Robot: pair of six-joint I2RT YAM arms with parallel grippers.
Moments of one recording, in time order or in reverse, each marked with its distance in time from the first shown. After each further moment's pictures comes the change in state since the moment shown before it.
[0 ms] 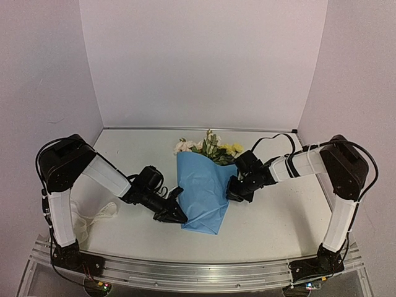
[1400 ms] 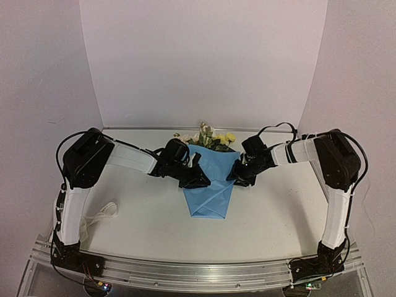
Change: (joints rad) left arm -0.006 0.241 0.594 -0.174 -0.290 -0.035; right arm -0.174 0.127 0.207 -0.051 -0.137 -0.128
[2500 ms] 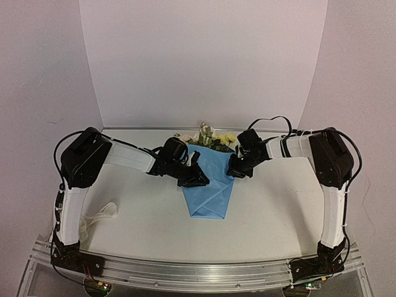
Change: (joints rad) left arm 0.008 -0.017 -0.009 -0.011 -0.002 0.034; right arm 0.005 0.077 0.161 -0.076 0.068 -0.158
